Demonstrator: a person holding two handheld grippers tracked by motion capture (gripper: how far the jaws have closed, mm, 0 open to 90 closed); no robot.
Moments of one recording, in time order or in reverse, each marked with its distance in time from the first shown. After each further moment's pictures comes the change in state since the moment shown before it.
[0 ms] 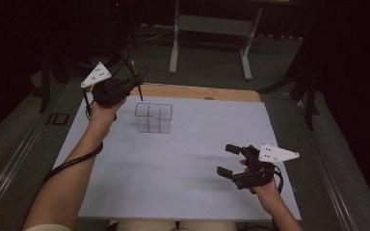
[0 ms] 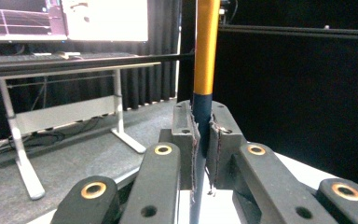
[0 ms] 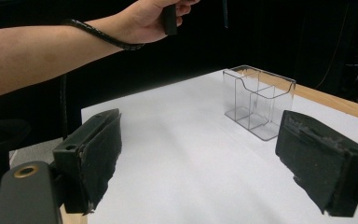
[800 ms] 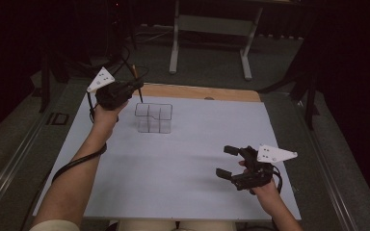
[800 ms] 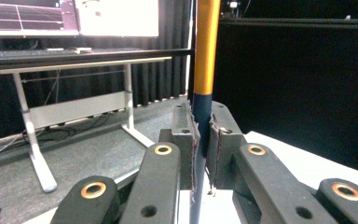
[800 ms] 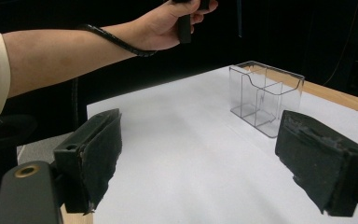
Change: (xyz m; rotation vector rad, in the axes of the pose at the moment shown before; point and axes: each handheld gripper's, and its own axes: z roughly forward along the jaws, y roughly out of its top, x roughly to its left) left arm 0.011 -0.024 0.011 0.014 0.038 0.010; right arm 0.001 -0.002 0.002 0.014 0.022 0.003
